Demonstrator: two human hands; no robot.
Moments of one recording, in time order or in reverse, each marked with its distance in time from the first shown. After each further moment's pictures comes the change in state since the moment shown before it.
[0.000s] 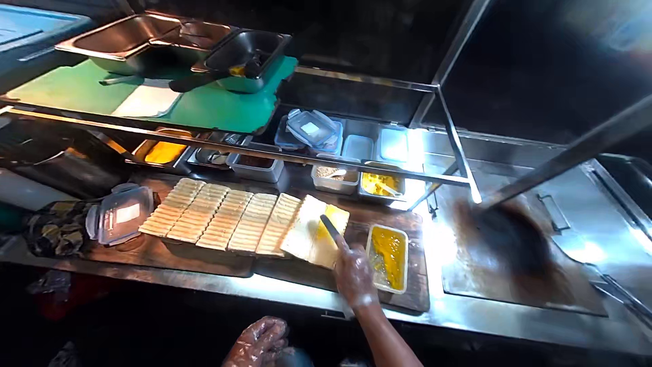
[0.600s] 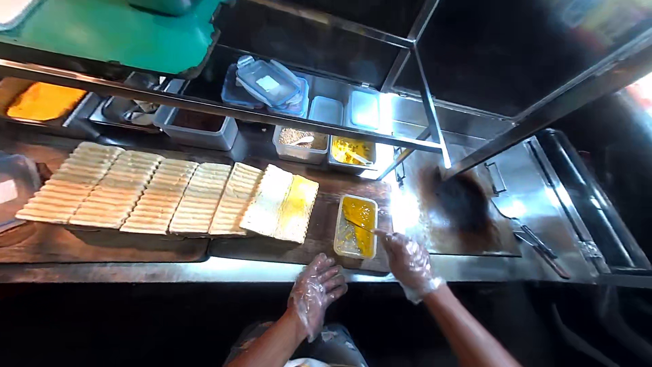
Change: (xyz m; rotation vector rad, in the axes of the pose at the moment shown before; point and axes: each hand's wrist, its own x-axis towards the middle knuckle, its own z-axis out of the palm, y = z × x) left_hand 0.040 0.054 0.166 -0.675 -0.234 -0.264; right_hand -0.040 0.122 -0.118 -0.376 -0.073 -0.021
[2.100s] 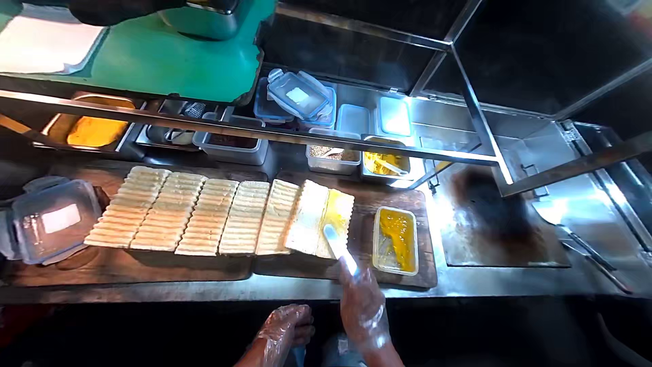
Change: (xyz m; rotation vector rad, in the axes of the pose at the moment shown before) left_hand -0.024 0.073 -0.158 0.567 0.110 -0.094; right_hand -0.007 -0.188 0.131 0.092 0.429 0.113
